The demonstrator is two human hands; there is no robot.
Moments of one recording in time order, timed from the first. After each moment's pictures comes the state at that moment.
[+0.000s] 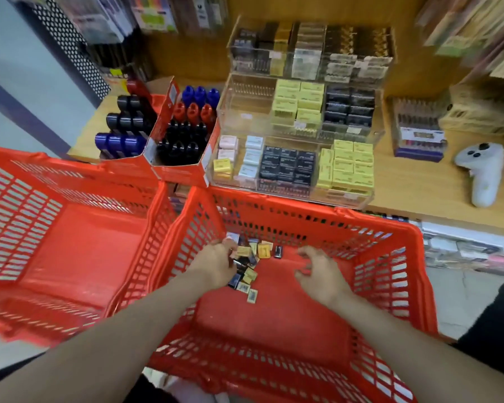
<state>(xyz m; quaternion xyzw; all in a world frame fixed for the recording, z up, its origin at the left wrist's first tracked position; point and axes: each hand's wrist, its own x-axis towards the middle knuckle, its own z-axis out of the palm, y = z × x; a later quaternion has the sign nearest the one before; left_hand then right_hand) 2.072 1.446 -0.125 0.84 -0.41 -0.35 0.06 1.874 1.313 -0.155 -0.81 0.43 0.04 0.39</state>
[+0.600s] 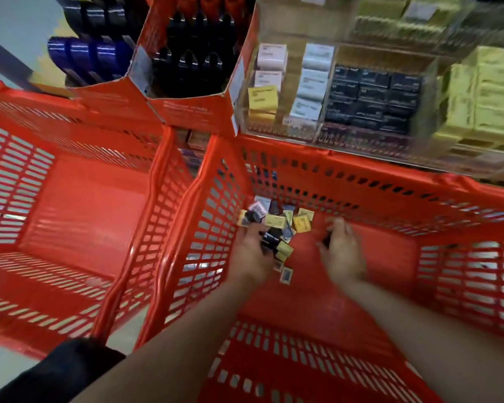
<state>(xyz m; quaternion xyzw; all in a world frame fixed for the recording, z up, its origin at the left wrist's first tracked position) 2.057 1.460 -0.245 0.87 -0.23 -0.35 0.25 1.924 1.330 -0.284 -0.82 0.49 0.01 0.29</state>
